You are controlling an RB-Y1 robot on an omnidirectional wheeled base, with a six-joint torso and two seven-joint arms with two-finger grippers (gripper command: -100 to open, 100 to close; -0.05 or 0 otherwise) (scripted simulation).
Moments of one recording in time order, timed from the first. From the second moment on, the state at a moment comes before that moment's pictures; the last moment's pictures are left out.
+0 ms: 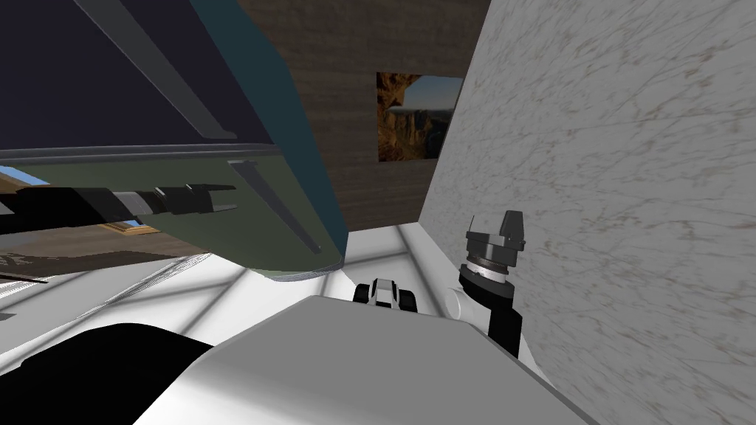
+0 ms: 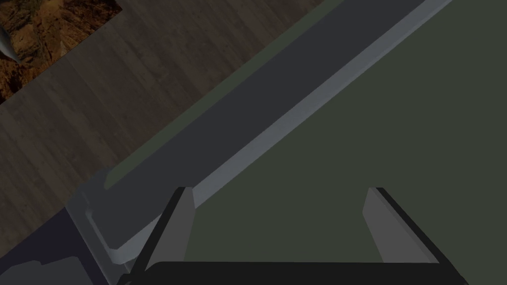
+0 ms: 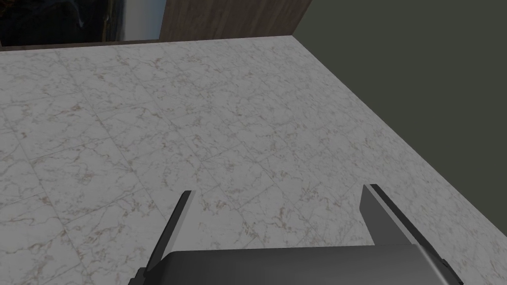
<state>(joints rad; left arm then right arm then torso) 0.43 1.66 0.55 -0.67 -0.46 -1.24 1.28 0.52 0.05 -0.01 -2.31 -0.06 -0.60 0.17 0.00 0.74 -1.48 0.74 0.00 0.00</state>
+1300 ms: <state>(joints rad) 0.42 1.84 0.53 -0.49 -0.42 -1.29 1.36 0.52 0.05 -0.01 -2.31 -0.06 -0.60 0.17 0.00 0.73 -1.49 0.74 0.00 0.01</state>
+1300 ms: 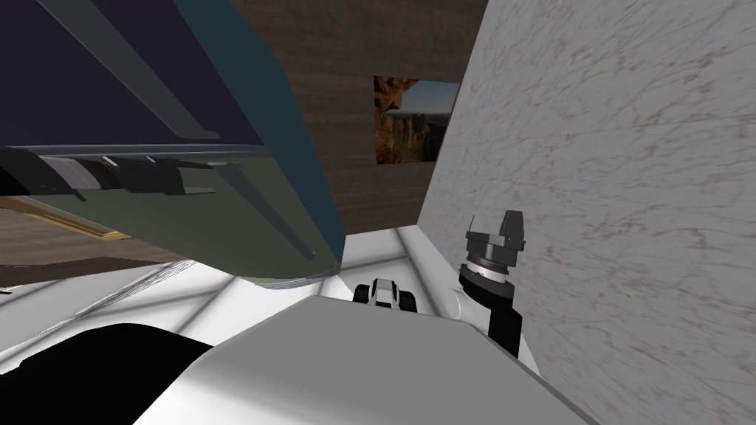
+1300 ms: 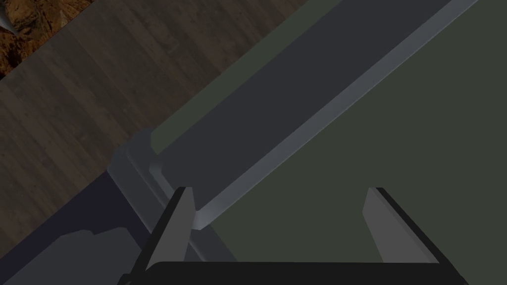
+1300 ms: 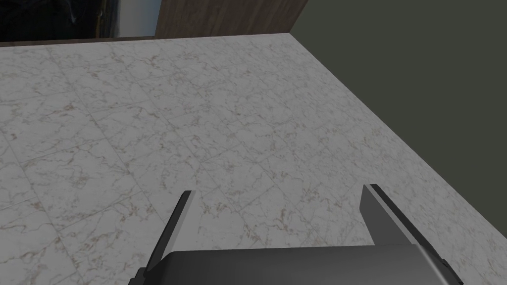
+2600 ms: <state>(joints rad) 0.43 1.88 0.61 -0.50 -0.41 -1.34 1.39 0.52 0.05 -0.01 -2.31 -0.06 -0.60 0.17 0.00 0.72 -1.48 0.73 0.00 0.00</state>
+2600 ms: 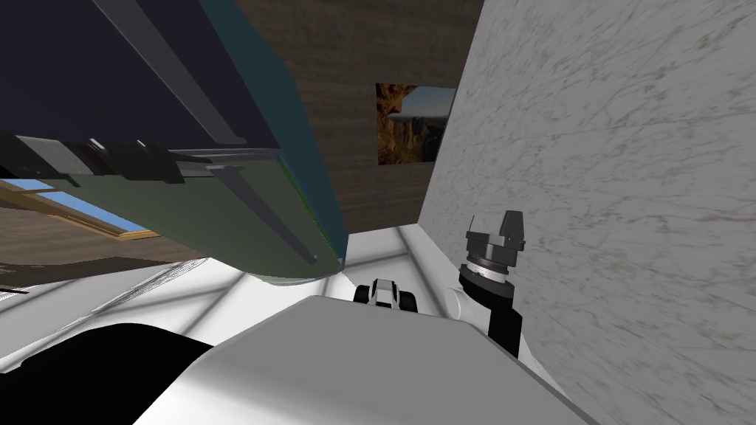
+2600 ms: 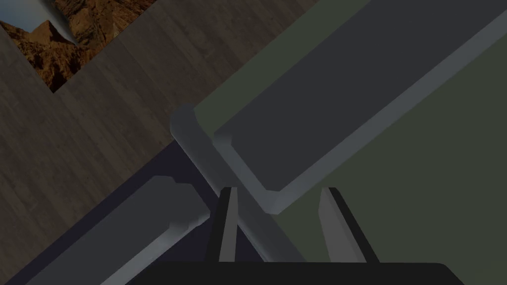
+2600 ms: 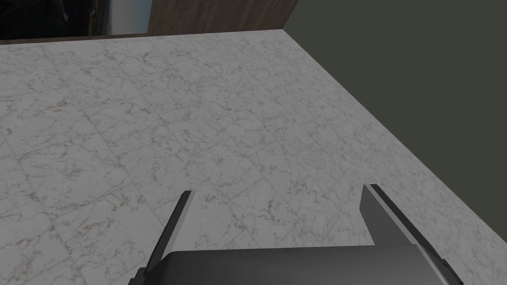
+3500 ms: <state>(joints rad) 0.42 1.87 0.66 -0.56 -0.41 -1.43 1.36 0.52 0.05 -0.01 -2.31 -0.06 -0.60 0.17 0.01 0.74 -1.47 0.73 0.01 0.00</state>
